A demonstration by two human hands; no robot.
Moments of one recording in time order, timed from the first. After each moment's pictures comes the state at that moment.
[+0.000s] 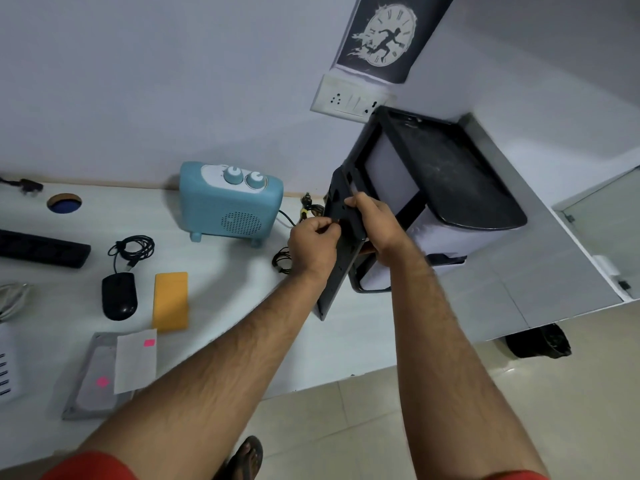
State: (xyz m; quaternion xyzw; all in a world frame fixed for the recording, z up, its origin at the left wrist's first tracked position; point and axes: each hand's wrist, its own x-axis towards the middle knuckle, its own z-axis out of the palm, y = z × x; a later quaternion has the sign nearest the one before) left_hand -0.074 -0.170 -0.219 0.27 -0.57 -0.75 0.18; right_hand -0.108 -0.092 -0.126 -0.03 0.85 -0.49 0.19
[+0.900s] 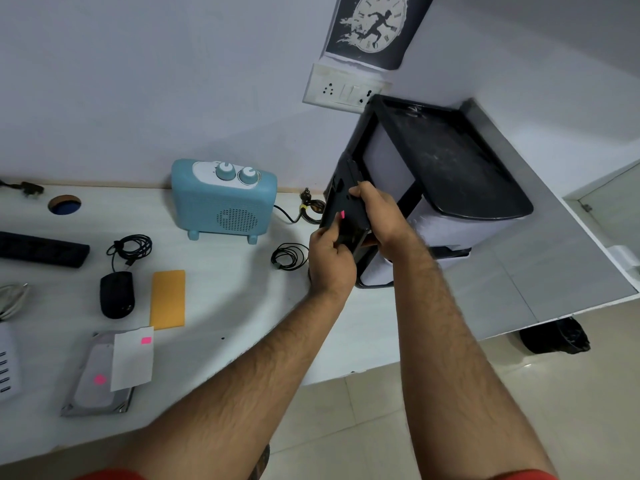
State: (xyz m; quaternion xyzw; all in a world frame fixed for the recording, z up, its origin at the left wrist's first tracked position) left_hand -0.069 -0.111 -0.229 0.23 -0.62 -0.73 0.19; right_hand -0.119 -0.068 -0.126 -0.02 0.83 -0.52 0.19
